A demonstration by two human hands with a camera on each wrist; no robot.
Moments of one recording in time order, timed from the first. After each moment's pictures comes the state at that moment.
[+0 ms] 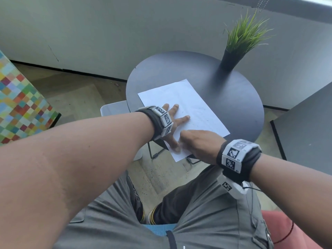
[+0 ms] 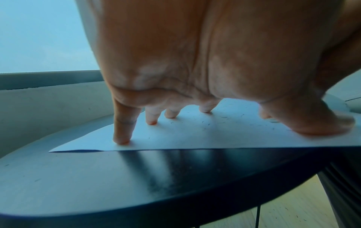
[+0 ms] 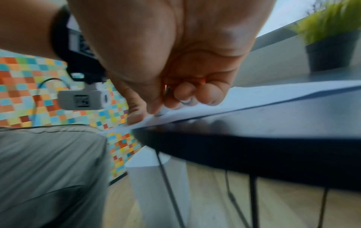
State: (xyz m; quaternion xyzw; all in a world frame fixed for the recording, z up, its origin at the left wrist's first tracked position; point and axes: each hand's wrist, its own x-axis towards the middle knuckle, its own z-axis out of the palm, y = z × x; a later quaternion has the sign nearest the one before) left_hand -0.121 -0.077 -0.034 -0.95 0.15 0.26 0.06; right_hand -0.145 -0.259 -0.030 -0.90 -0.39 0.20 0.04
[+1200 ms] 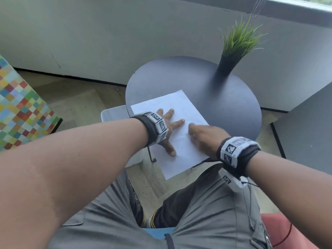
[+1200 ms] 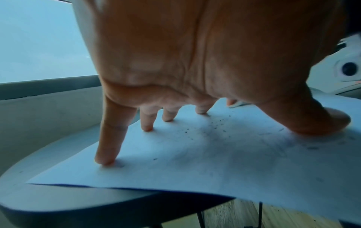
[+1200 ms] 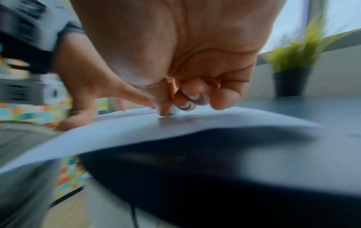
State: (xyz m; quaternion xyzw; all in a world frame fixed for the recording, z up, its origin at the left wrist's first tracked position) left_hand -0.129 -0.080 -0.025 -0.95 0.12 0.27 0.09; right_hand -0.127 -0.267 -0.020 -0.94 -0.28 0.18 -0.01
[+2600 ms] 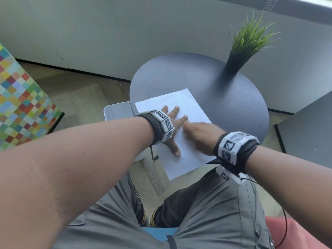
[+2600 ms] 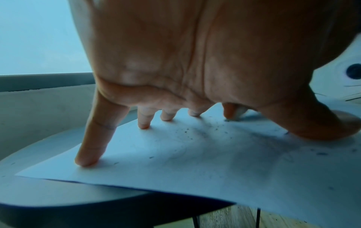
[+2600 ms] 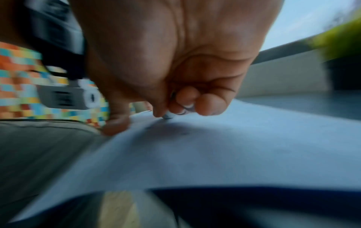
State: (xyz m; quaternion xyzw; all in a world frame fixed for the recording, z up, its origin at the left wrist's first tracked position) left_hand -0.116 -0.073 -0.047 -0.95 0.12 0.27 0.06; right_hand -0.113 -0.240 -0.028 -0.92 -0.35 0.19 -0.03
